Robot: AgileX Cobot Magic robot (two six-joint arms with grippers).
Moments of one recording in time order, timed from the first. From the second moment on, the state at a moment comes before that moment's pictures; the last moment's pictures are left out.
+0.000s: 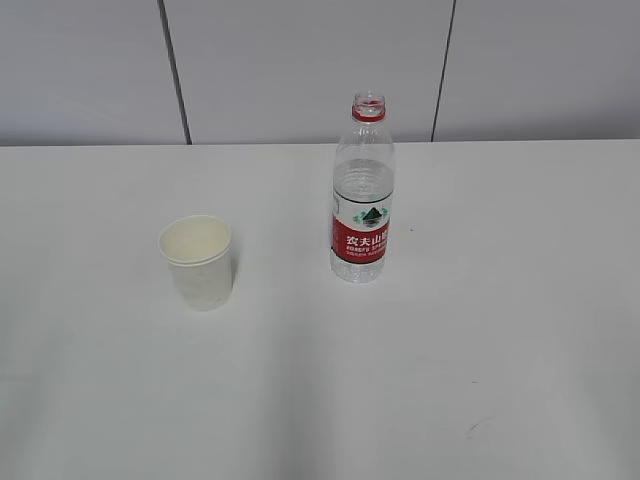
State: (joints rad) left arm -0.05 0.00 -0.53 -0.06 1.10 0.00; right arm -0.07 -0.02 -0.50 0.06 1.15 -0.20
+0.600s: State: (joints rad) left arm -0.05 0.00 -0.53 -0.06 1.10 0.00; right arm -0.07 -0.02 -0.50 0.06 1.15 -0.20
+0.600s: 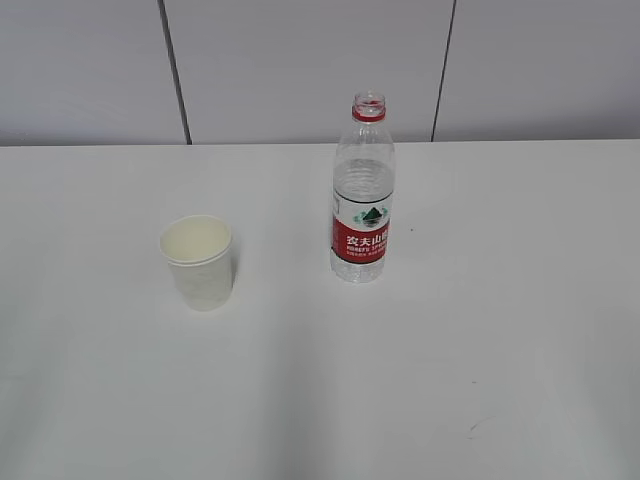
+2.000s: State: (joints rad) left arm -0.05 0.00 -0.53 -0.06 1.10 0.00; right arm -0.07 -0.02 -0.50 0.06 1.15 -0.20
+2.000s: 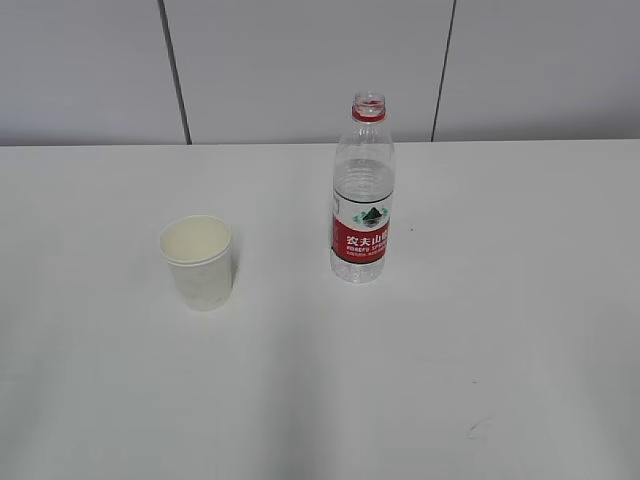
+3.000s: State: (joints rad) left arm -0.05 0.00 -0.54 -0.05 0.83 0.00; right arm -0.07 -0.02 -0.52 0.07 1.09 -0.20
